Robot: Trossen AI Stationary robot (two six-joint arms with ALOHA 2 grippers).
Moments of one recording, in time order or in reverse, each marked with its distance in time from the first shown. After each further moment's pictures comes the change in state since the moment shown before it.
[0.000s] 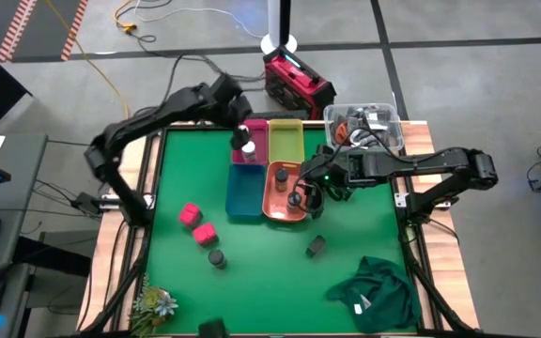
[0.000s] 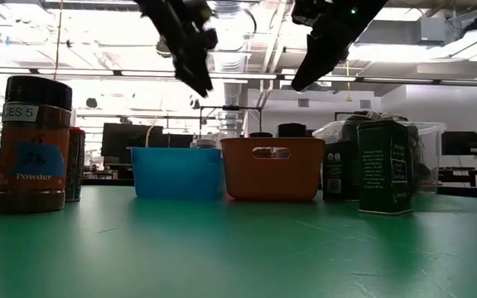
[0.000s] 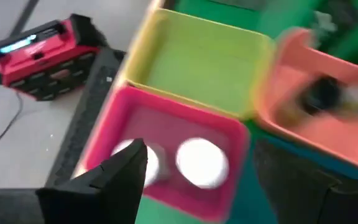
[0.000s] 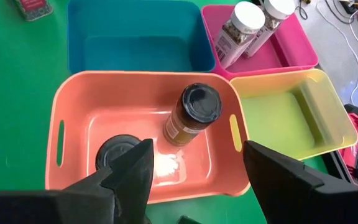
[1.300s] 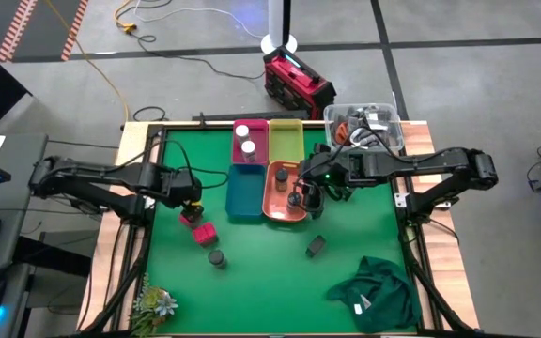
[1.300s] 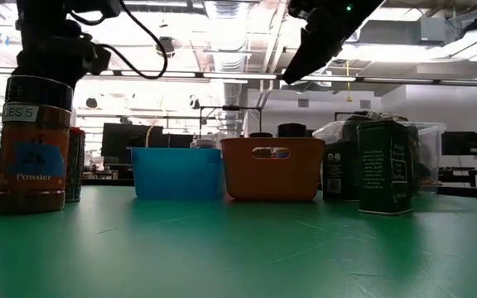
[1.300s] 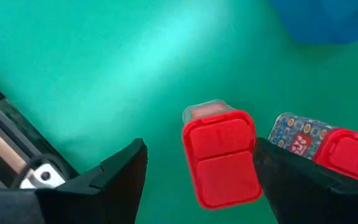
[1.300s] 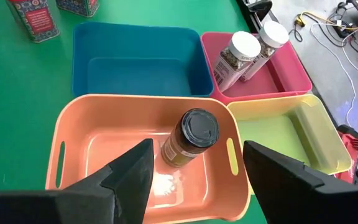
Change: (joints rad) left arm -0.599 -0.554 -0.733 -0.312 -0.247 -1.149; right arm 0.000 0.000 0.000 0.081 0.000 -0.054
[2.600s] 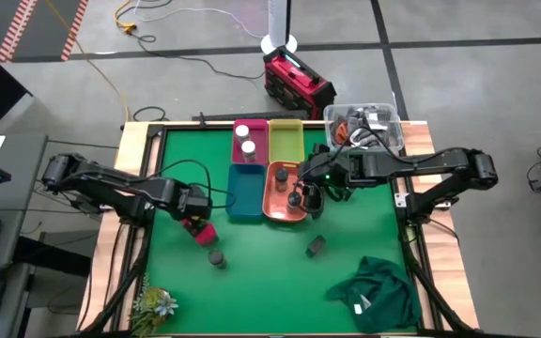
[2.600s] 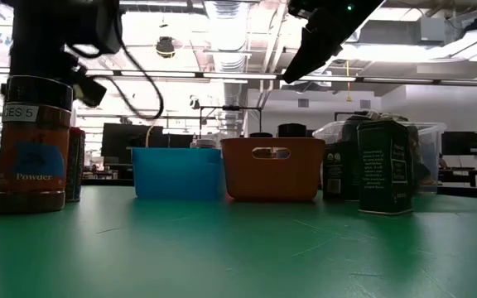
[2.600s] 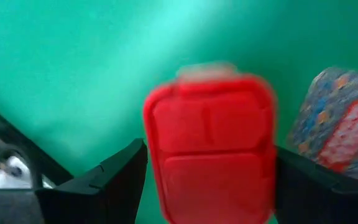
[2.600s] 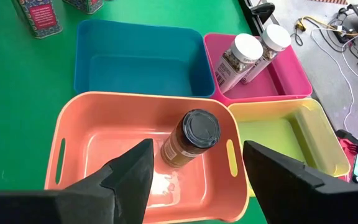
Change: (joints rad) left arm -0.095 0.178 -0.101 0.086 0.069 -0.006; right arm 0.005 0.000 0.000 0.000 0.000 -0.026
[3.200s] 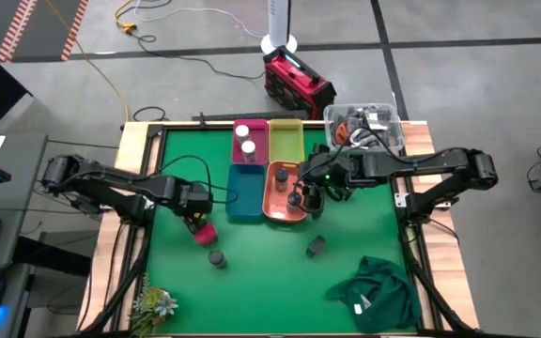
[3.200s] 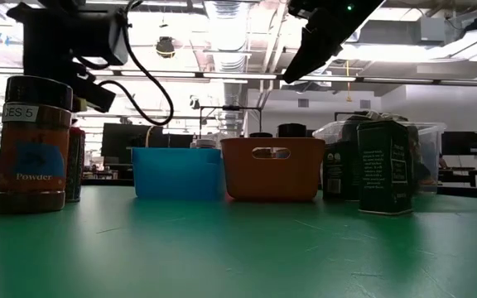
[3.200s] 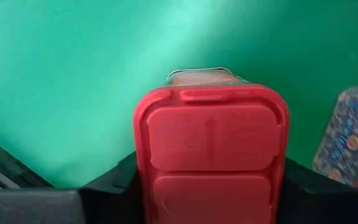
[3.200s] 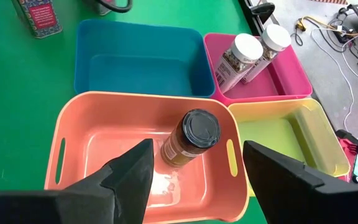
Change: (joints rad) left arm 0.088 0.000 -0.038 0.080 -0.062 0.199; right arm 0.000 0.000 0.000 0.000 0.000 0.000
